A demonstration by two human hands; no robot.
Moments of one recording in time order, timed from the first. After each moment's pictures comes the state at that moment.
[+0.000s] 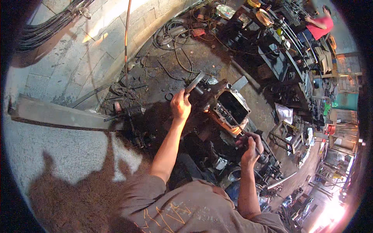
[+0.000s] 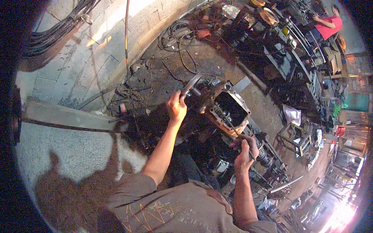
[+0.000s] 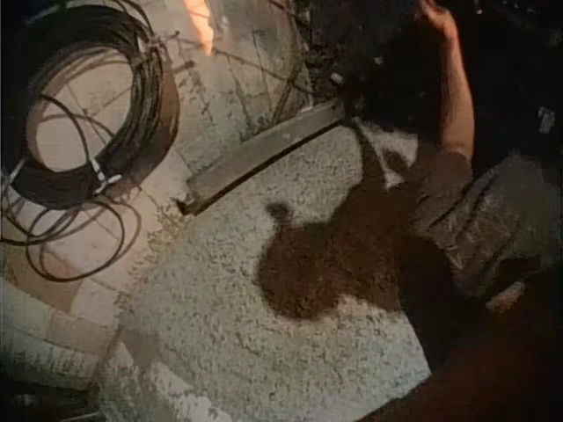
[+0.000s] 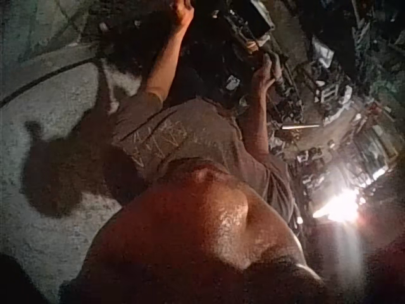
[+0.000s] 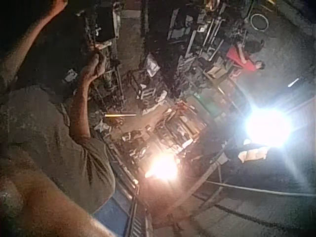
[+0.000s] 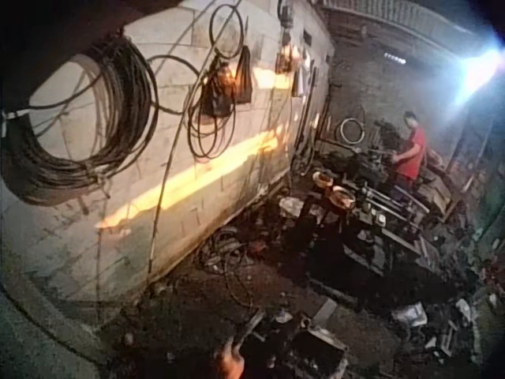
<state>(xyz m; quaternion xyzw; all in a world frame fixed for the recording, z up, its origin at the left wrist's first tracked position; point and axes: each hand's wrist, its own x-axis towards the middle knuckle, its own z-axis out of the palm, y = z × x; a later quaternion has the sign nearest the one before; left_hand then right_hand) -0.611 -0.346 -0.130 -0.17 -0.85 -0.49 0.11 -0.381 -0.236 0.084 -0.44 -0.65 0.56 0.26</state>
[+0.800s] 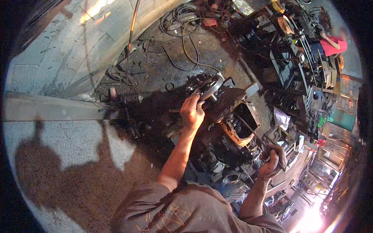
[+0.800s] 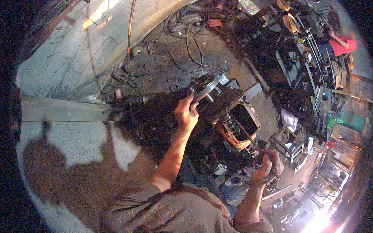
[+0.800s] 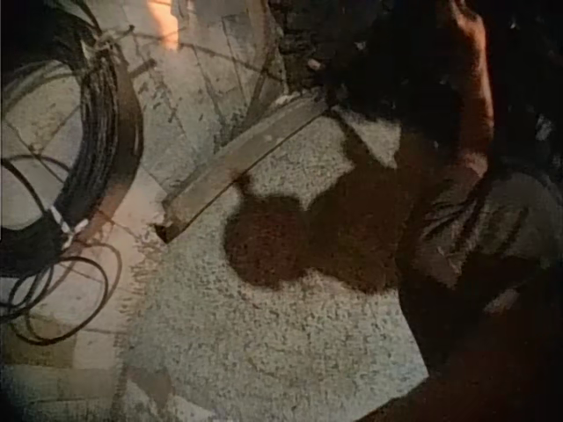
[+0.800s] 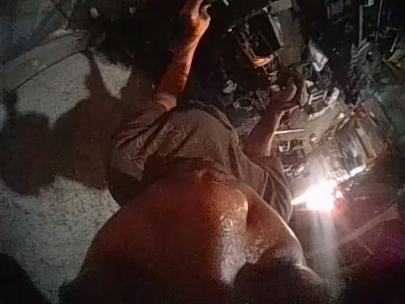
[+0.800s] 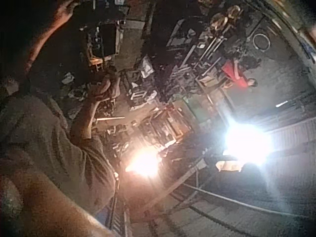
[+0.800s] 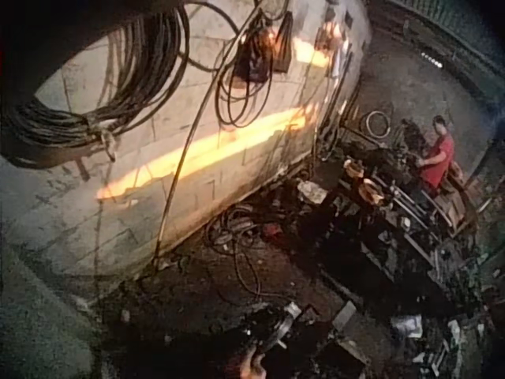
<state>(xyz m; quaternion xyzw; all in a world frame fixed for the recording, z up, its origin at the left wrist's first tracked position) -0.618 -0.343 -0.128 -0.12 -0.82 -0.56 0.09 -0.457 -0.219 0.123 -0.44 -0.81 0.30 0.24</state>
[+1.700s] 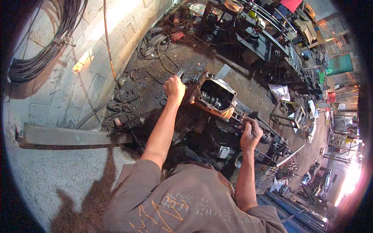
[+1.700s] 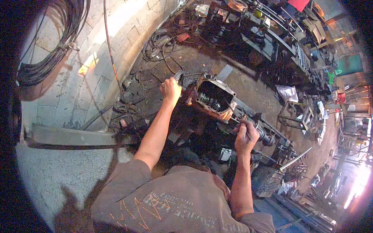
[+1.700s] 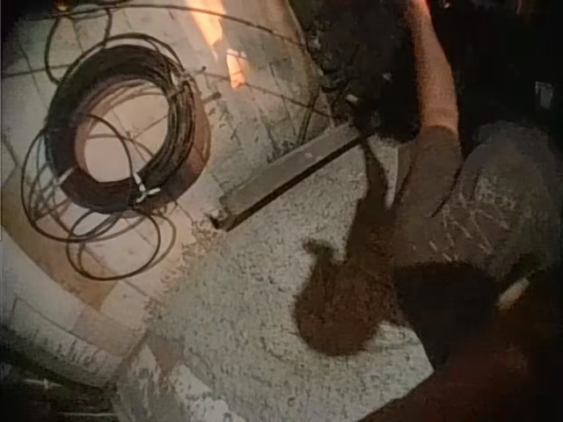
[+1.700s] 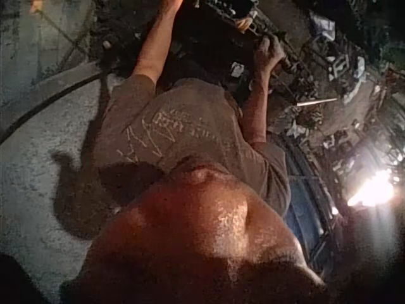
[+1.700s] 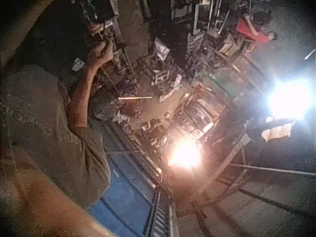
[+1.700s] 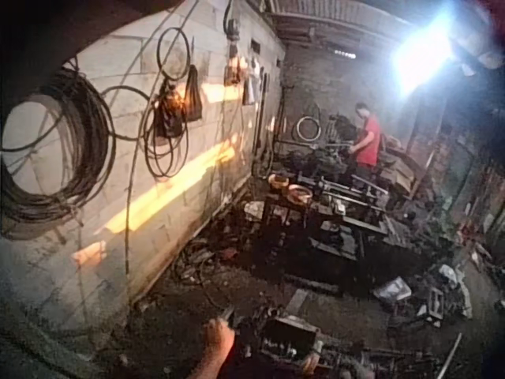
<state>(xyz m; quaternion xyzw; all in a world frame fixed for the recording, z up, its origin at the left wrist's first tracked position) -0.643 -0.290 -0.059 -0.25 -0.94 -0.21 -0.05 -0.331 -0.227 0.082 -0.46 -0.73 0.37 0.34</state>
